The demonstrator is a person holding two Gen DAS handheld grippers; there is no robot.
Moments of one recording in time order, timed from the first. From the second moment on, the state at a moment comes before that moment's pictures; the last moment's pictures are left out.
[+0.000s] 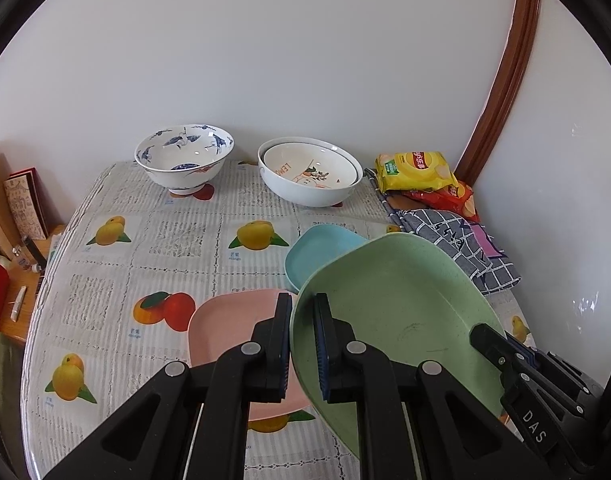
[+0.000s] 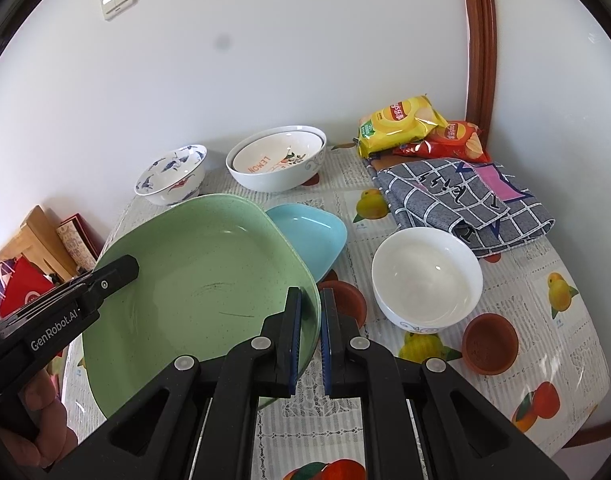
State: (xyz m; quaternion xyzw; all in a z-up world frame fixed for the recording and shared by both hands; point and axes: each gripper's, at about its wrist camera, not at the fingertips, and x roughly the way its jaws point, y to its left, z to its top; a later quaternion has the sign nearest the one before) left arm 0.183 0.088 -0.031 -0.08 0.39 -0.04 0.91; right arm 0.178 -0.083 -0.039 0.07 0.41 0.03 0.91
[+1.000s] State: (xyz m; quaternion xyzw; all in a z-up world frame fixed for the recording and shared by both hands) left arm 0.147 0.108 -0.025 -0.08 0.39 -0.01 0.92; right arm 0.151 -0.062 -0.035 0.07 0.40 0.05 0.91
